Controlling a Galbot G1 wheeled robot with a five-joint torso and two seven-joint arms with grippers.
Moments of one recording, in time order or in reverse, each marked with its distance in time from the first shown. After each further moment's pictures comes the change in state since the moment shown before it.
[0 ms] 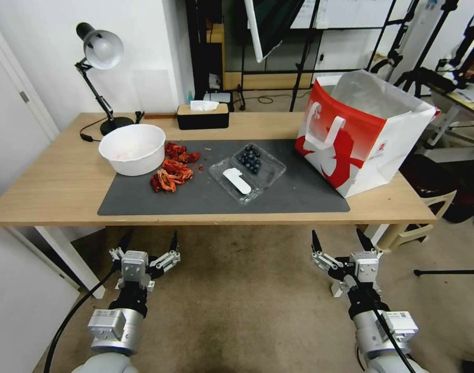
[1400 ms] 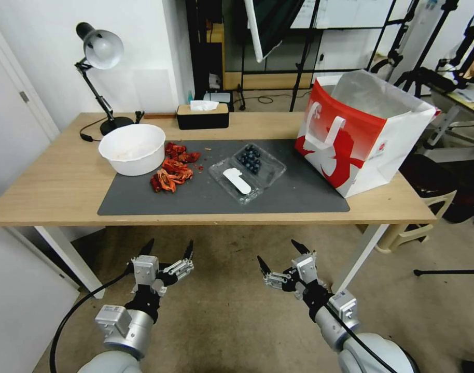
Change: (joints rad) left arm -0.022 0.119 0.058 0.057 -0.267 0.050 0.002; right arm 0.135 -0.134 -0.147 -0.087 -0.019 -0.241 -0.243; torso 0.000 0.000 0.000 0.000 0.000
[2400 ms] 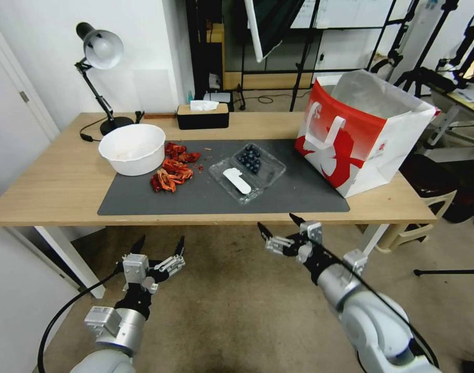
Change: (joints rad) left arm -0.017 -0.016 -0.053 0.044 -0.039 -0.069 0.040; right arm 0.318 -0.121 -0.012 -0.087 0.572 -0.173 0.131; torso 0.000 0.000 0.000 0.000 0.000
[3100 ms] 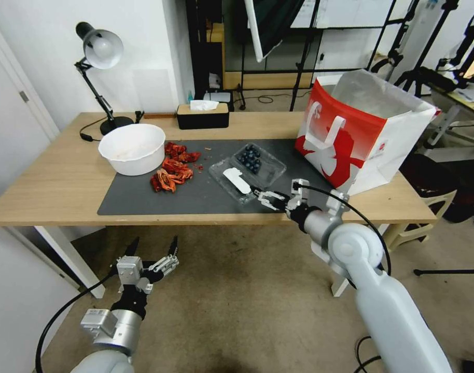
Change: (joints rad) left arm -0.002 -0.028 -0.032 0.036 -0.010 -0.041 0.009; right arm 0.392 -0.021 -0.116 -0.226 0.521 -0.265 0.321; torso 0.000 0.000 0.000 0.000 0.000
